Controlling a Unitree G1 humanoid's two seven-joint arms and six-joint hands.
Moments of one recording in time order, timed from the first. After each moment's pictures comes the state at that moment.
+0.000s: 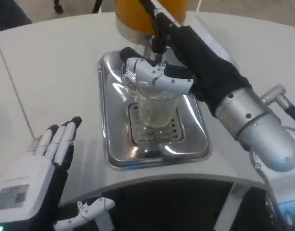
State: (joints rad) left arm 0.22 0.41 0.01 -0.37 0.79 -0.09 0.18; right arm -0.72 -0.18 0.22 -0.43 -0.34 0.56 0.34
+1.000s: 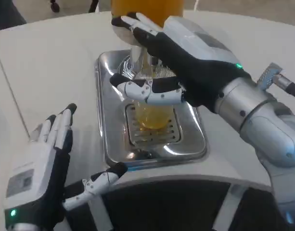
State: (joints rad) left arm 0.07 0.29 -0.02 -0.26 0.78 -0.02 0.20; right arm -0.82 -0.37 0.38 -0.52 -0.60 0.62 0.55
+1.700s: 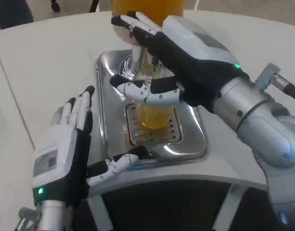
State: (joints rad) left arm -0.12 0.24 -0.10 -0.10 0.77 -0.01 0.28; right arm -0.81 -0.34 0.38 -0.52 -0.65 0.62 0.56
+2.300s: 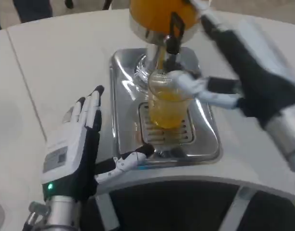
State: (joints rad) left arm -0.16 0.24 -0.14 -0.04 0.76 -0.01 0.29; right arm -0.53 -0.28 0.14 -0.72 -0.62 0.60 0.40
